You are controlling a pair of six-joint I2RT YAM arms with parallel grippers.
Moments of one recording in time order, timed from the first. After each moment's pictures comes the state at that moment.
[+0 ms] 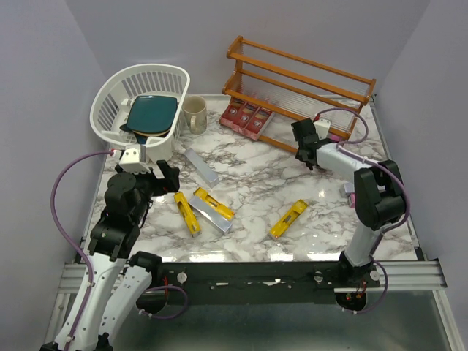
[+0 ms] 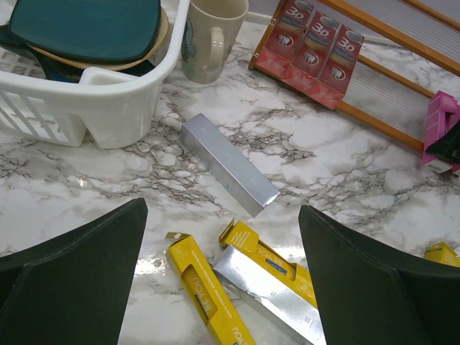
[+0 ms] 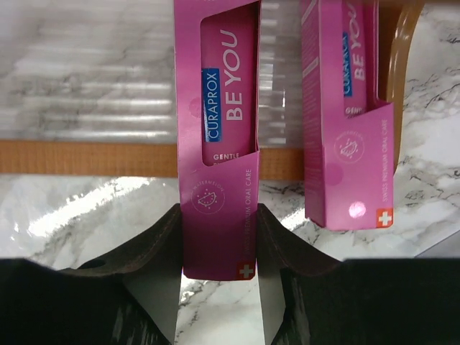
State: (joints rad) left arm -0.26 0.53 0.75 -0.45 -0.09 -0.30; right arm 0.37 1.80 1.17 -0.34 0.57 0.57
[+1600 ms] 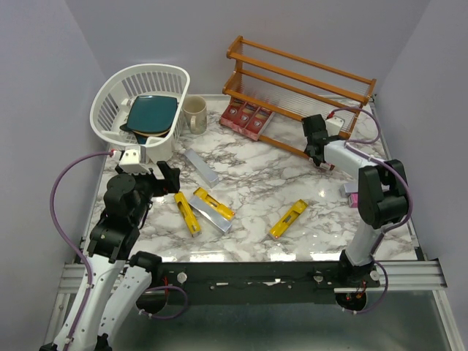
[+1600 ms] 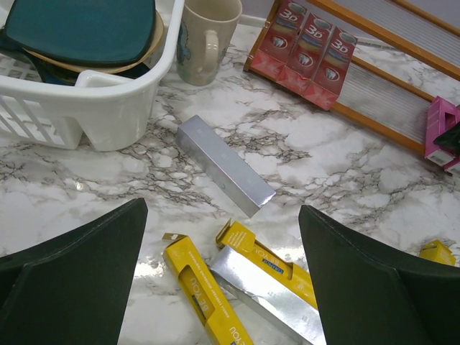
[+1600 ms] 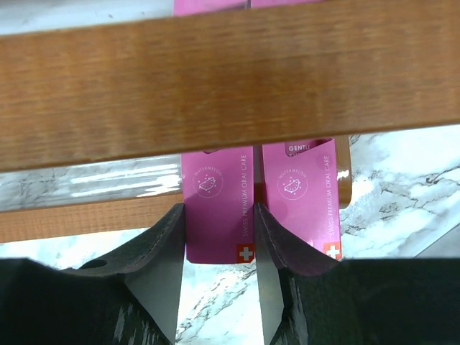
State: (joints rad) left arm -0.28 0.52 0.75 -0.45 -0.09 -0.30; right arm 0.26 1.80 1.20 -0.34 0.59 0.64
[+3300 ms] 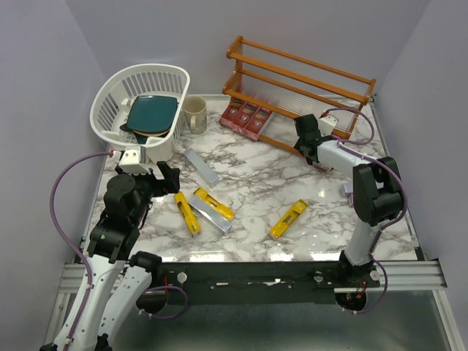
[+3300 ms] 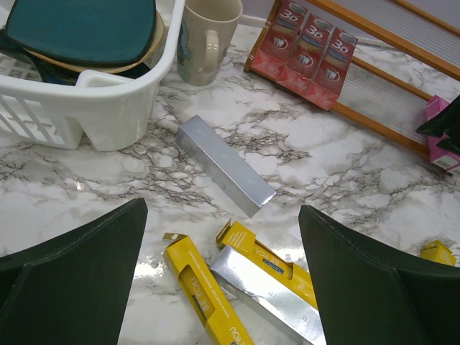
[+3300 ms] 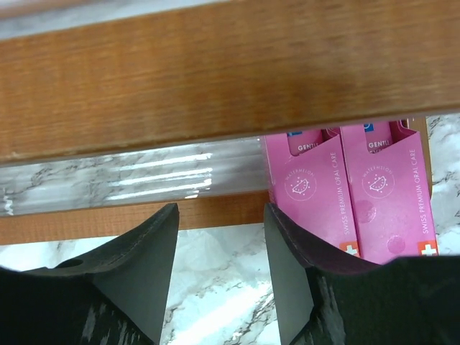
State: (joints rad) left arm -0.28 0.52 0.75 -0.45 -0.09 -0.30; right arm 0.31 1.84 1.22 -0.26 0.58 0.71
